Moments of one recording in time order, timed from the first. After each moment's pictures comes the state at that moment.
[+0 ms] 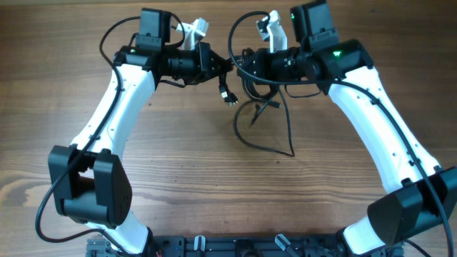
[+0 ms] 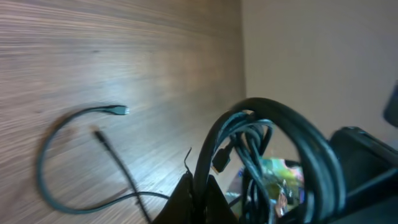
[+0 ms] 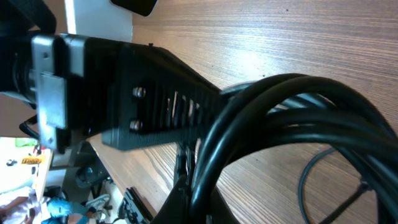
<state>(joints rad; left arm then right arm) -0.21 1.81 1.49 -0.61 0.98 -0.48 0.37 1.72 1.63 -0.82 -0.68 0.32</state>
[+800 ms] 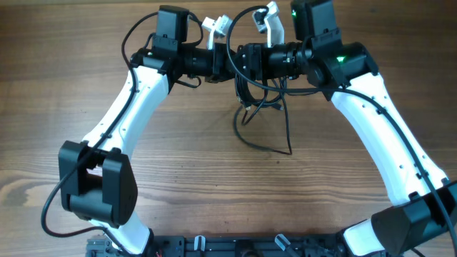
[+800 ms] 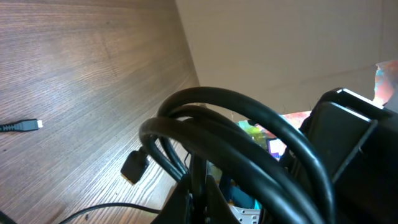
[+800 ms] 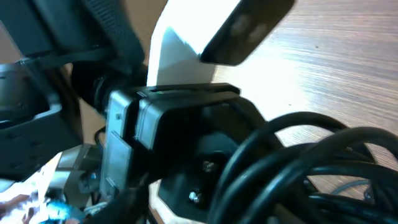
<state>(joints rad) -0.28 1.83 1.48 -0.43 1.21 -0.50 0.39 1.67 1.64 -0.73 -0.71 0.35</state>
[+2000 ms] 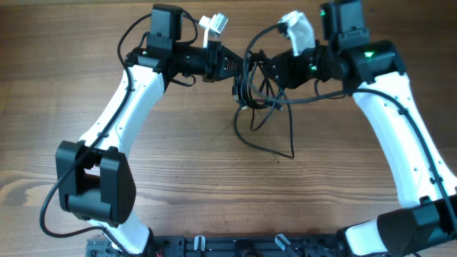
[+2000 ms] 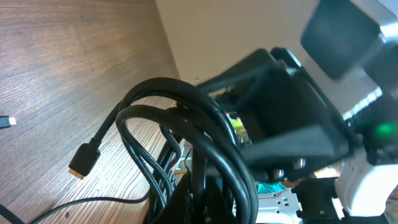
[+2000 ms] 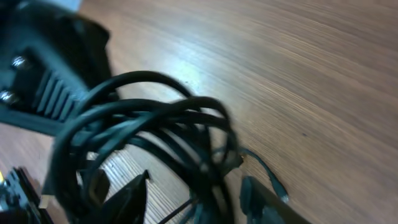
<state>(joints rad) -0.25 1.83 1.48 -0.42 1.31 -0.52 0.27 1.64 1.64 -0.95 -0.49 -0.15</state>
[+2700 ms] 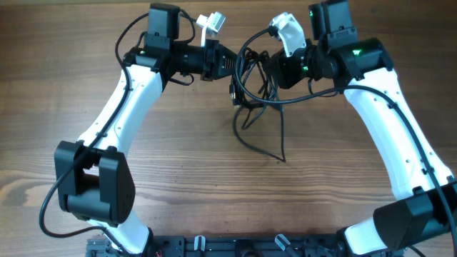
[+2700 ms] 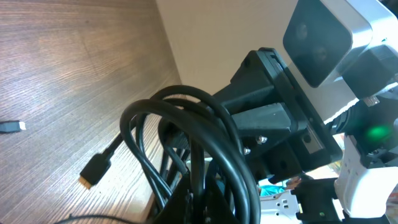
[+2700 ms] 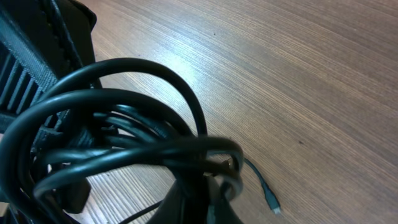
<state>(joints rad) -0.24 1.83 1.48 -0.41 1.31 -0.52 0.29 1.68 1.64 -0.92 -0.46 -0.18</state>
